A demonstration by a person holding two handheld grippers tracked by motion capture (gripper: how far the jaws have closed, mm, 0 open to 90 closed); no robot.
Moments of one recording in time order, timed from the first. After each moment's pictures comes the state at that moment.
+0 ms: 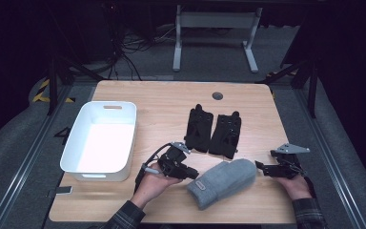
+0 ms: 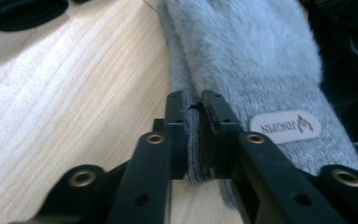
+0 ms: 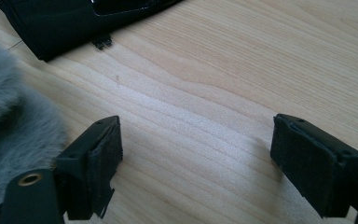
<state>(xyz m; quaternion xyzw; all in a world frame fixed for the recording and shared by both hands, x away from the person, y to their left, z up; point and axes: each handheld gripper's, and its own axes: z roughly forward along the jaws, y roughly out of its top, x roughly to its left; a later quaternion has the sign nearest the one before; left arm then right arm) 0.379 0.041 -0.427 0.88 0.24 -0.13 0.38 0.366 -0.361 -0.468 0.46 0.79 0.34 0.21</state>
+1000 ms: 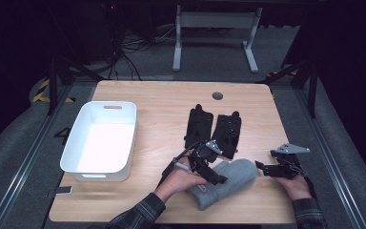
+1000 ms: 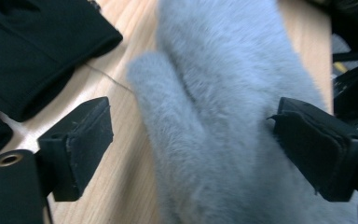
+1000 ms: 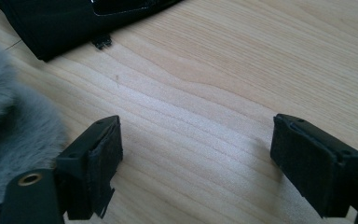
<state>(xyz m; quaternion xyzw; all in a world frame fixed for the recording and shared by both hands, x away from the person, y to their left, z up) 0.385 -0.049 -0.431 0.92 0.17 -0.08 0.36 0.366 -0.361 -0.468 0.46 0.79 0.34 0.21</state>
